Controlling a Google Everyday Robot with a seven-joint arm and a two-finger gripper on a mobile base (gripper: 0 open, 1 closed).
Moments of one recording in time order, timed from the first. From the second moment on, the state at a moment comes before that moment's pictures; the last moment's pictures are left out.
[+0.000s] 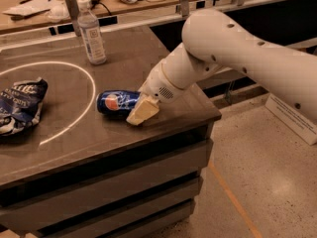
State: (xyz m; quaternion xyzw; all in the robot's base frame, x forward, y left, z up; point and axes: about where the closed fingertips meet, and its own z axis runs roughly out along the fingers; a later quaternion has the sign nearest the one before) arm 0.543 0.048 0.845 -0.61 0.71 0.20 0.28
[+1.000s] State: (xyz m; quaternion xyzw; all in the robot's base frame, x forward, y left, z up) arm 0.551 0.017 0.941 -0.63 0.63 0.24 0.38
